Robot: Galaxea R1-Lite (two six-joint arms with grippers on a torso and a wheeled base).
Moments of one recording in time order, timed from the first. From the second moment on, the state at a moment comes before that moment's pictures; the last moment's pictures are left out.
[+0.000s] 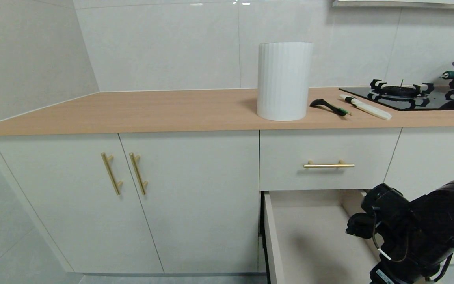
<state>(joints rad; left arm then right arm) 0.00 0.00 0.00 0.00 -0.02 0.00 0.39 1.81 -0.80 0.43 -0.05 -0.13</state>
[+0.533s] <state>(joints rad) 0.00 0.00 0.00 0.00 -0.02 0.00 0.38 1.79 -0.95 0.29 -0.05 0.13</state>
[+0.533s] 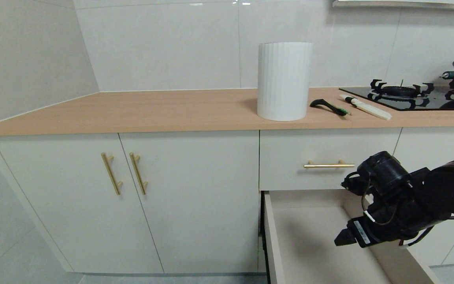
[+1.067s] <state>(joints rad) 0.00 0.00 0.00 0.00 -0.02 0.00 0.37 1.77 -0.93 0.23 -0.06 0.13</state>
